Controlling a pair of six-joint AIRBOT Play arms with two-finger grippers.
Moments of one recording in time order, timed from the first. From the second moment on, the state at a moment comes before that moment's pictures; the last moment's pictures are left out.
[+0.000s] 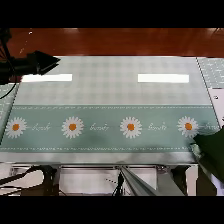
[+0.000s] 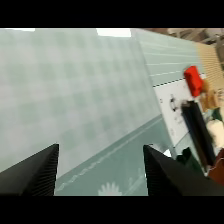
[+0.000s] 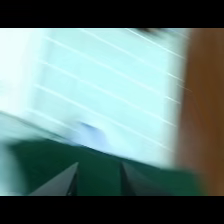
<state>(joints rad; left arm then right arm) 0.27 -1.35 1.18 0.23 -1.28 -0.82 -1.03 -0.62 1.10 -1.72 1.36 1.65</state>
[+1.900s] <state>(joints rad) -0.47 -1.40 1.45 1.75 -1.23 -1.68 0.03 -1.07 1.10 -1.58 1.14 1.61</state>
